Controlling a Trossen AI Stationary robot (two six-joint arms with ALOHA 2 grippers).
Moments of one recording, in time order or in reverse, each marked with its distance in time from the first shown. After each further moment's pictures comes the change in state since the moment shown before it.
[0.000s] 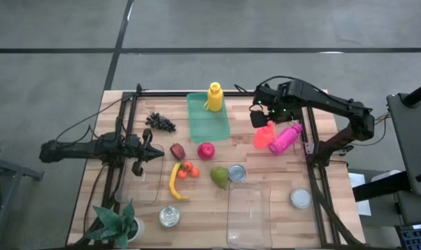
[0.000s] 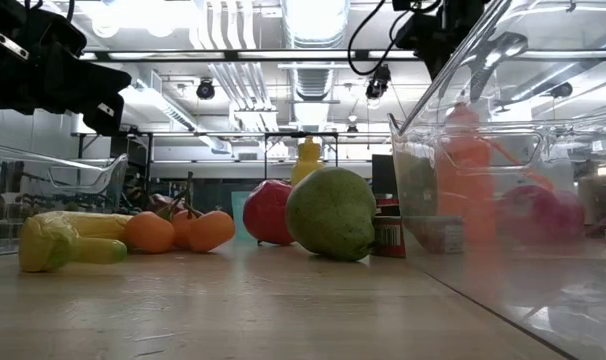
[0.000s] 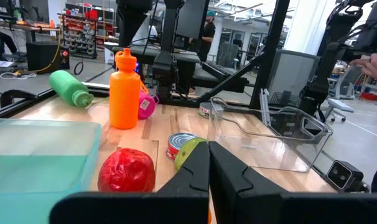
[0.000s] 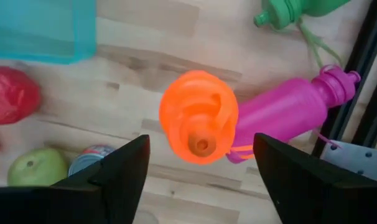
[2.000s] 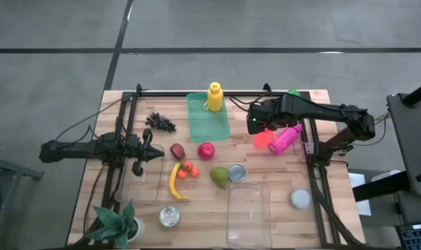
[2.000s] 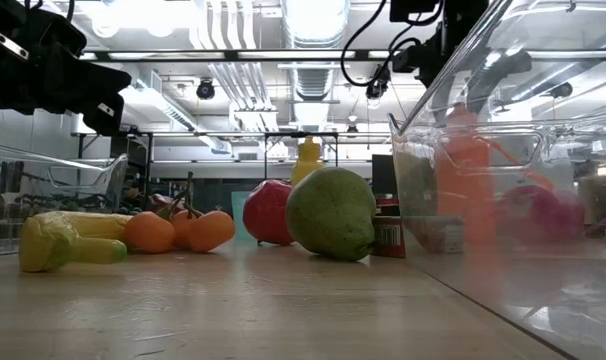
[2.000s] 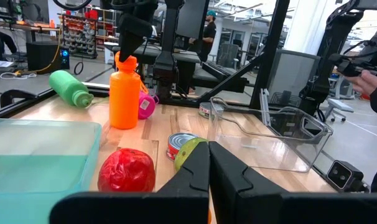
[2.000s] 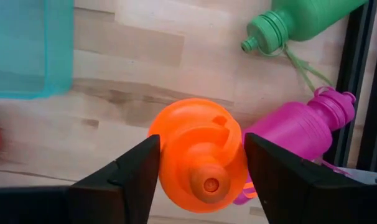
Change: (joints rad) left arm 0.000 0.000 0.000 0.000 0.000 0.000; right arm 0.125 -0.003 -0.180 0.145 0.226 0.162
